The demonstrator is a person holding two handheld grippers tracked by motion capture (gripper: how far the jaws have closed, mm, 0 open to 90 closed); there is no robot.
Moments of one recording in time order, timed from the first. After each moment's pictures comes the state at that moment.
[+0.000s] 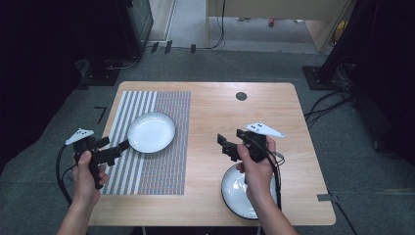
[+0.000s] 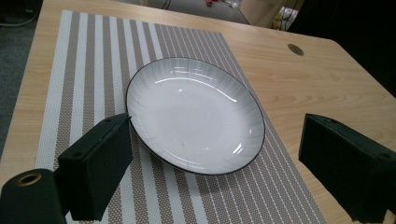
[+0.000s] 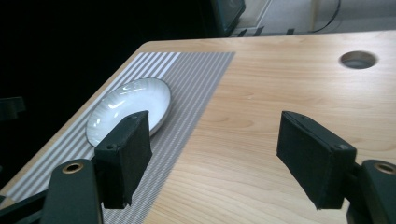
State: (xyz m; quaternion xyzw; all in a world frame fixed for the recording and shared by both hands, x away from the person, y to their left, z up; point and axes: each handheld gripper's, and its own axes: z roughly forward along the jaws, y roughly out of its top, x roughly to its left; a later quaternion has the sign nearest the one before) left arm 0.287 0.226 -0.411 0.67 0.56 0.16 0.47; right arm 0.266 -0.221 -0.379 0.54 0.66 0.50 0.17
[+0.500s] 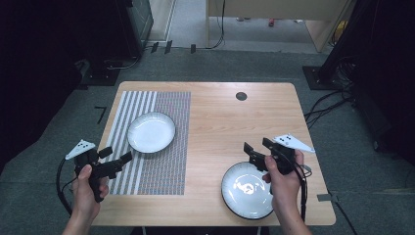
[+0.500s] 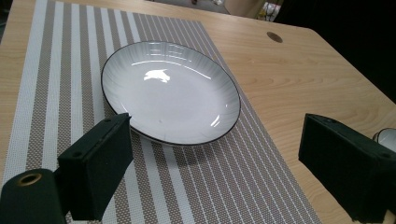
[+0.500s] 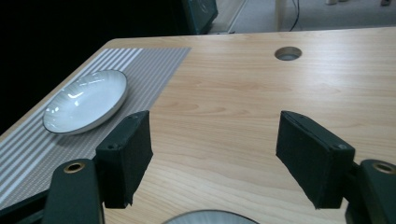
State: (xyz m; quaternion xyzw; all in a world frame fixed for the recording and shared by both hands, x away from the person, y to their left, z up) left arm 0.256 0.220 -0.418 0.68 0.54 0.14 0.48; right arm 0.236 -0.285 -0.394 0.56 0.64 0.48 0.20
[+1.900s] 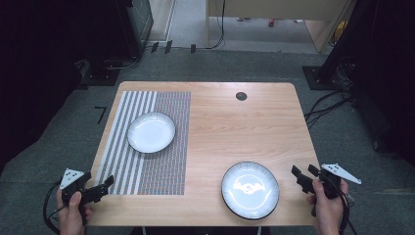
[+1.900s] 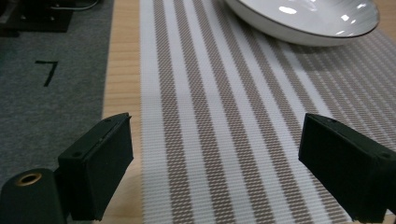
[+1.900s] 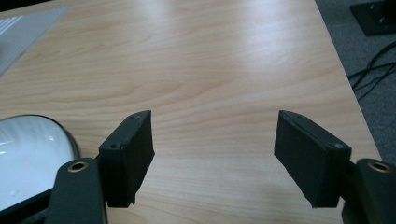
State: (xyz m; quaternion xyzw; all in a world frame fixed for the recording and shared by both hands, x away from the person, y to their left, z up) left arm 0.218 0.283 -0.500 0.68 0.58 0.23 0.39; right arm 0.198 -0.427 -0.495 0.65 0.59 0.41 0.23
